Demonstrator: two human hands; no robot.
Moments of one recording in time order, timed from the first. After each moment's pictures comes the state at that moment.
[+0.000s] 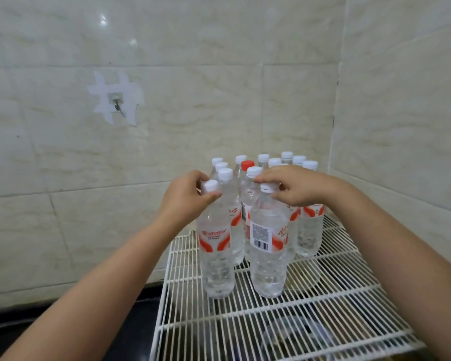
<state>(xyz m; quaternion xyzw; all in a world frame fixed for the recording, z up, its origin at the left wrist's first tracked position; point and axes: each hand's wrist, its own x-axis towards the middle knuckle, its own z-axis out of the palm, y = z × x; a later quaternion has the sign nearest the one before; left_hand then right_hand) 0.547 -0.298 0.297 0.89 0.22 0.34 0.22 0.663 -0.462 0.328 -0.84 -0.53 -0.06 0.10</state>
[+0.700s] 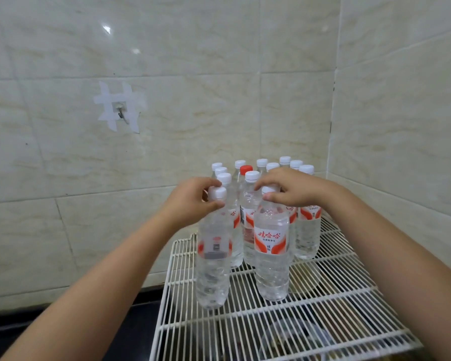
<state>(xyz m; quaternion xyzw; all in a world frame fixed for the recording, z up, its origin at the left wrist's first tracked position) 0.540 -0.304 0.307 0.93 0.15 0.26 0.19 0.667 -0.467 0.330 -0.82 -0.55 -0.06 0.12</state>
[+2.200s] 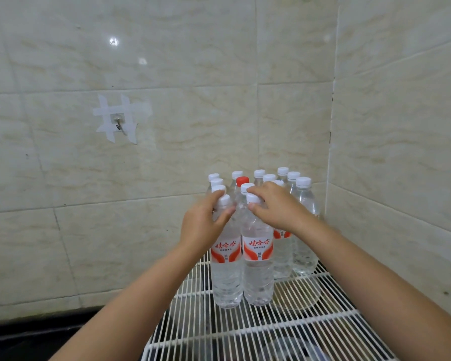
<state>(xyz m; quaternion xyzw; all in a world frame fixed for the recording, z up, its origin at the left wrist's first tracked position) 0.576 -0.329 0.276 0.88 0.17 0.39 0.24 0.667 -0.450 0.308 -0.84 -0.47 -0.12 0.23</state>
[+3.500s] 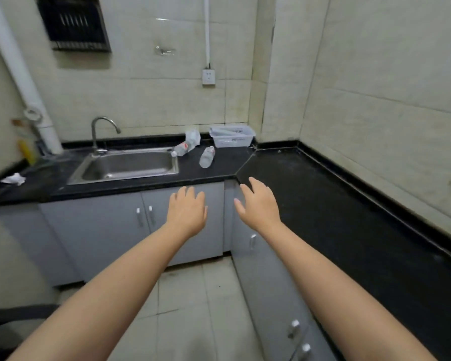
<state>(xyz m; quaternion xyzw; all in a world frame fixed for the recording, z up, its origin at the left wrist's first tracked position) -0.267 -0.219 0.141 0.54 0.84 0.02 -0.05 -0.136 -0.131 0.132 -0.38 -0.90 0.05 0.22</state>
